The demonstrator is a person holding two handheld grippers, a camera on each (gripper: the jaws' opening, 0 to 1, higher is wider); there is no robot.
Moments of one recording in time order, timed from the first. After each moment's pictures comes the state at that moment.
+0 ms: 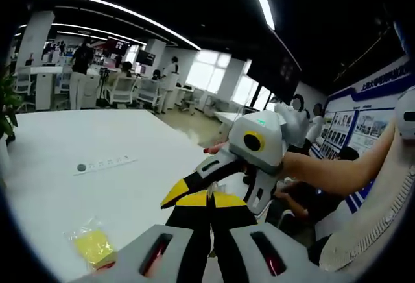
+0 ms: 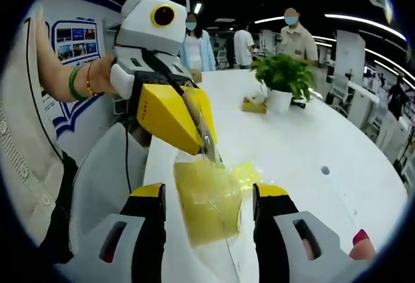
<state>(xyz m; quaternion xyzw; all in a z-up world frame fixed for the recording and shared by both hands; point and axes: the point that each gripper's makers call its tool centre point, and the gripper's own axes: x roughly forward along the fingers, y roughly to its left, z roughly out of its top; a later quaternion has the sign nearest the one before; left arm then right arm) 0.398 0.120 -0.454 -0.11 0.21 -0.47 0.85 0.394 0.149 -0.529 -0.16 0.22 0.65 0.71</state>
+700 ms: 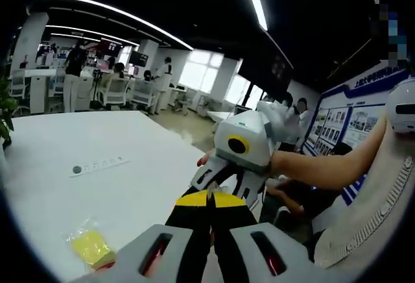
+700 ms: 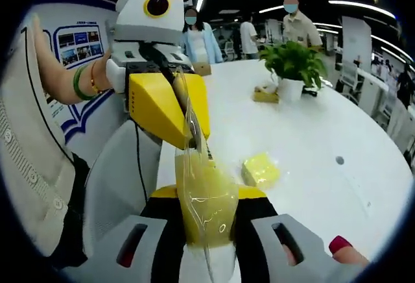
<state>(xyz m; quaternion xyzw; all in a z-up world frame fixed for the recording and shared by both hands) 0.381 0.119 -0.452 -0.10 0.20 -0.49 0.84 0.370 0.151 -0.536 -0.15 0.26 0.67 0.68</state>
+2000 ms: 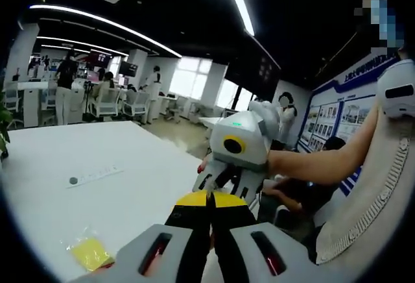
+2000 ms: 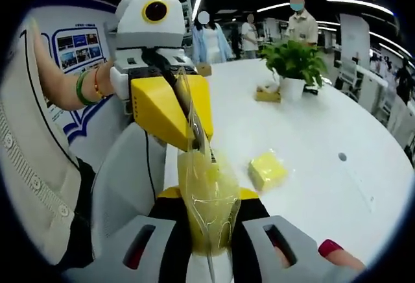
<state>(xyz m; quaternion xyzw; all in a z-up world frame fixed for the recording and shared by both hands) 0.364 0.120 -0.444 -0.09 0.16 -0.51 0.84 0.355 0.153 -0.530 -0.14 0.27 0.66 0.69</state>
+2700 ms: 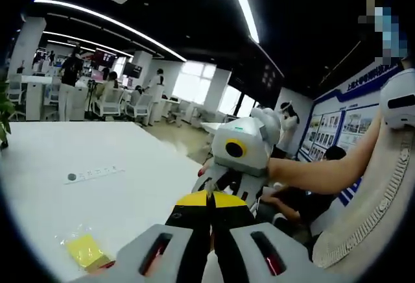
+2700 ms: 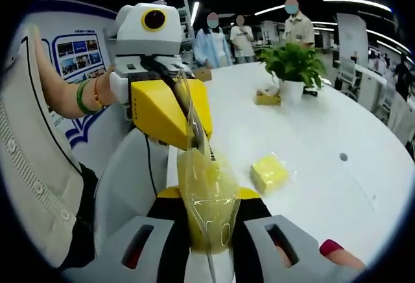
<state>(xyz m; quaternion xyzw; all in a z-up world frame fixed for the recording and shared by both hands) 0.364 0.120 -0.438 -0.12 0.16 -0.50 0.84 0.353 0.154 -0.523 -0.13 0.26 0.66 0.69</state>
